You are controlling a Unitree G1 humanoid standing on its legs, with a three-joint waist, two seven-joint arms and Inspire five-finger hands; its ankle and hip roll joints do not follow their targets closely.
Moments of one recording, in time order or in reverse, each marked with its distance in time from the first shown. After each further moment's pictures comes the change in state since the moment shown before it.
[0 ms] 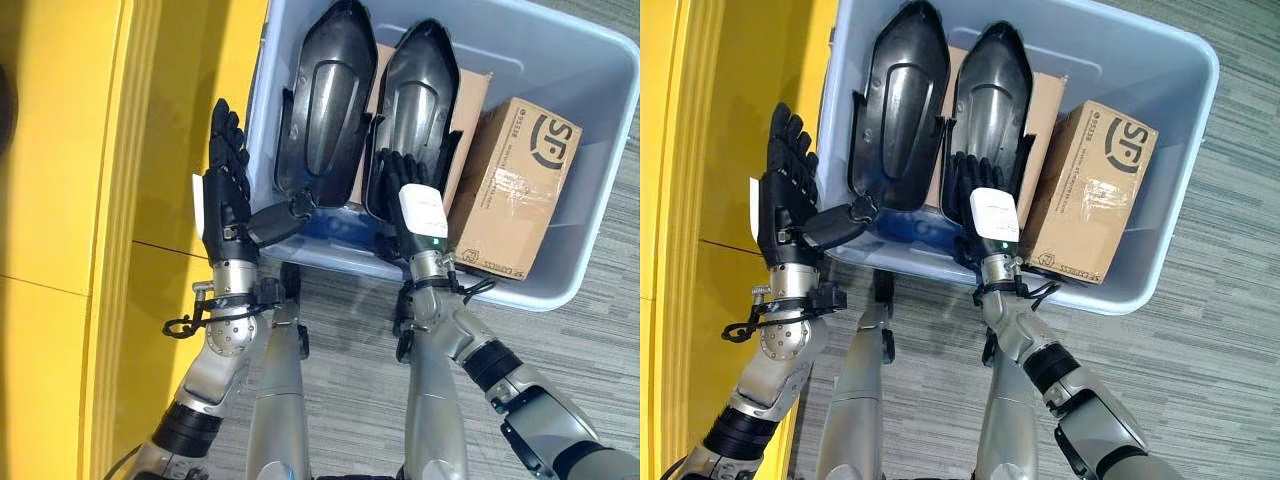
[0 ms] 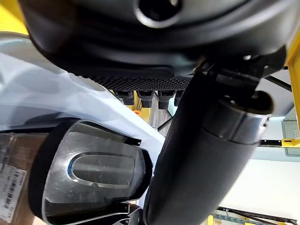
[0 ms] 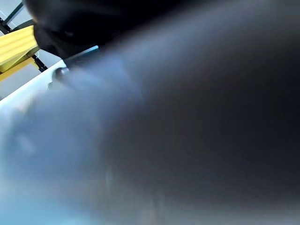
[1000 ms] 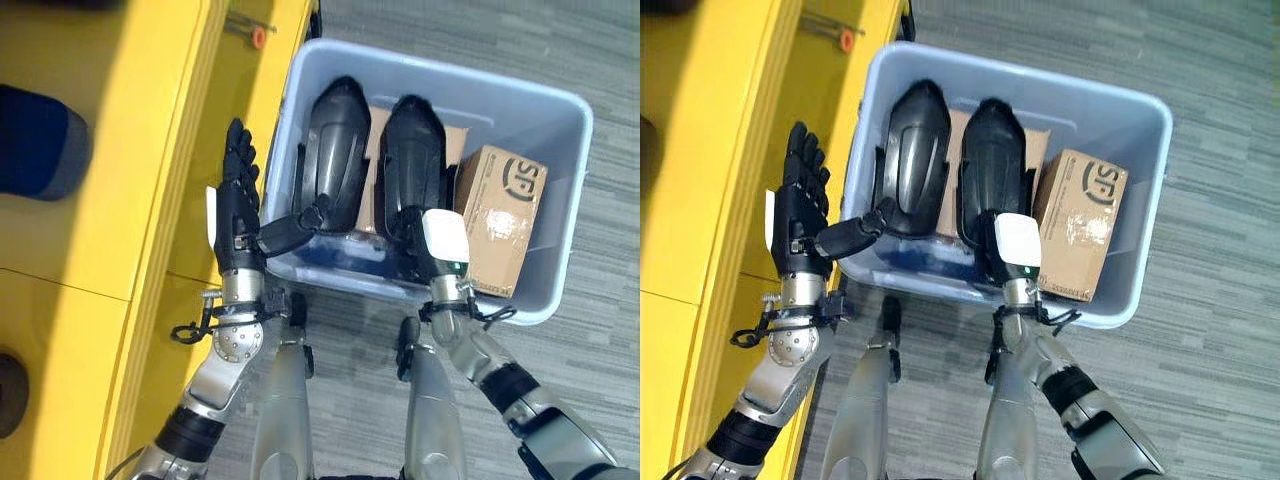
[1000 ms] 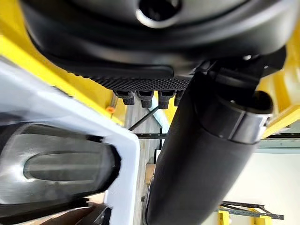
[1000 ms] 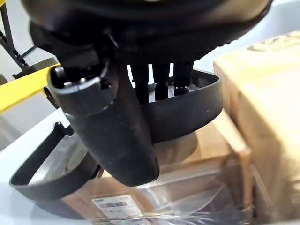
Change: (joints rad) left arm 0.032 0.006 -0.029 0.031 0.000 -0.014 -0.021; right arm 0.187 -0.100 -0.049 -0.063 -0.001 -0.045 -0.013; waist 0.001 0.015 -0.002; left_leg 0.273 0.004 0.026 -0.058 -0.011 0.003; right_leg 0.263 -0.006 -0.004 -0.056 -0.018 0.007
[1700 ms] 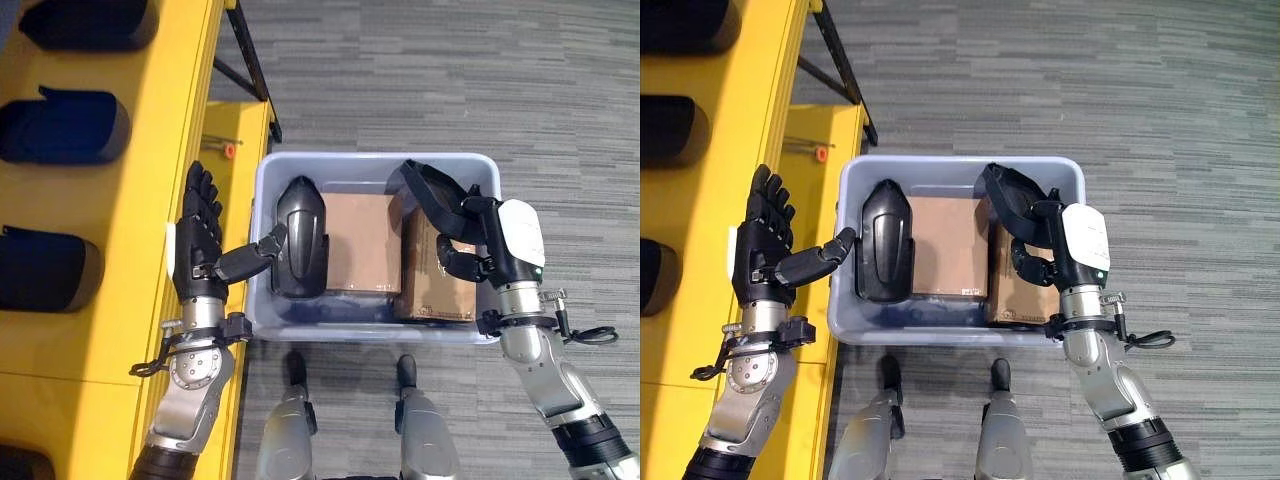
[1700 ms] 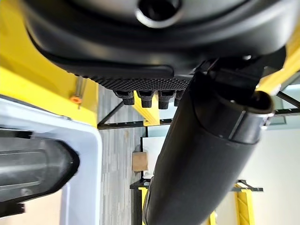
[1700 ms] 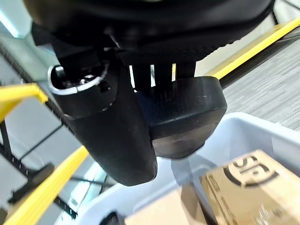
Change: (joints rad) left arm 0.198 -0.001 0.210 -0.017 -0.040 0.005 -0.162; right arm 0.321 -0.171 -0.358 -0.521 0.128 -0.096 0.238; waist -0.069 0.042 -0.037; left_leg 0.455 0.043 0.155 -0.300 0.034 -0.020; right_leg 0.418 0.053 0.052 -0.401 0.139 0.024
